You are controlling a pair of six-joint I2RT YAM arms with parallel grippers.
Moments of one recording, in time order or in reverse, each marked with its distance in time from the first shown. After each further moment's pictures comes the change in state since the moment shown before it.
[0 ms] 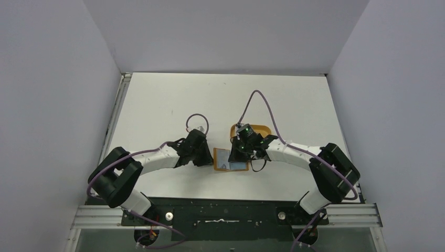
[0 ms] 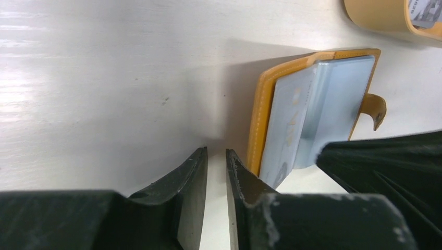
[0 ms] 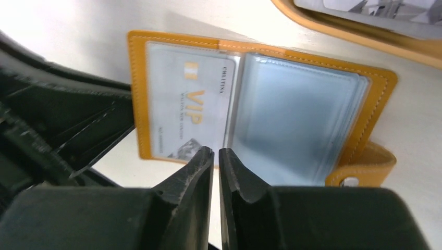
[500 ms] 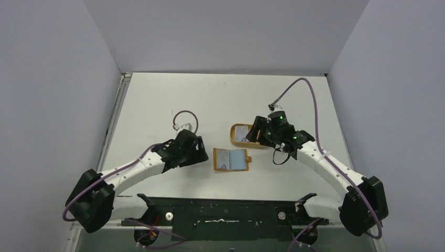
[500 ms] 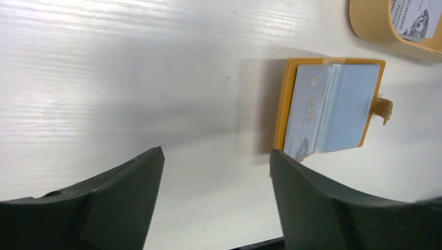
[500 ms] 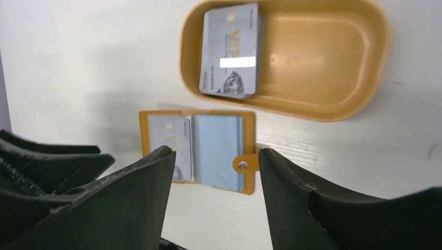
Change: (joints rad) left arm 0.017 -0.240 -0.014 -0.234 -0.150 0.052; right arm -0.213 -0.349 0.003 -0.159 0.108 -0.076
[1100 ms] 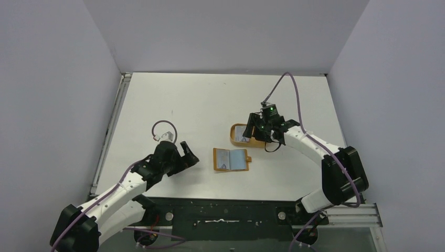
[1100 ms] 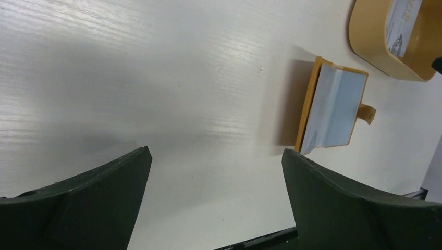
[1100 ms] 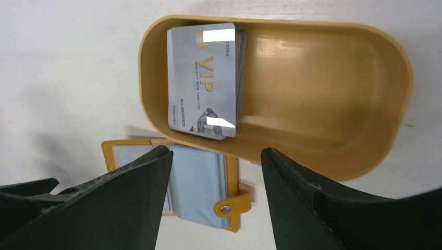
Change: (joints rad) left arm 0.143 -0.384 -0.270 0.042 0.041 -0.051; right arm -0.099 0.237 0.084 0.045 -0.043 -0.062
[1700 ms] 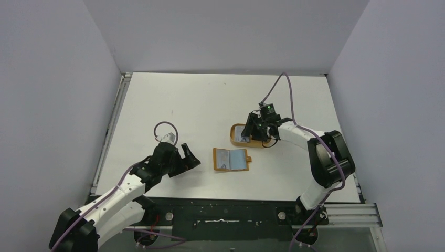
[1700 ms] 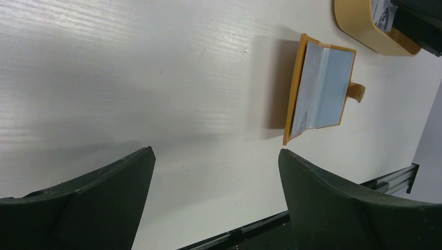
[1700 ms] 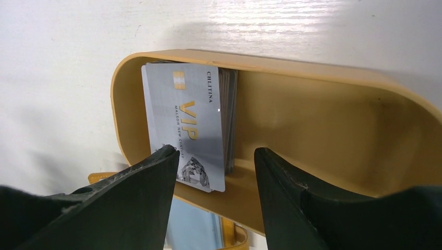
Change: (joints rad) left arm 0.000 -0.044 -0.018 0.010 0.082 0.024; right arm -0.051 0.209 0.039 0.139 -0.082 -0.002
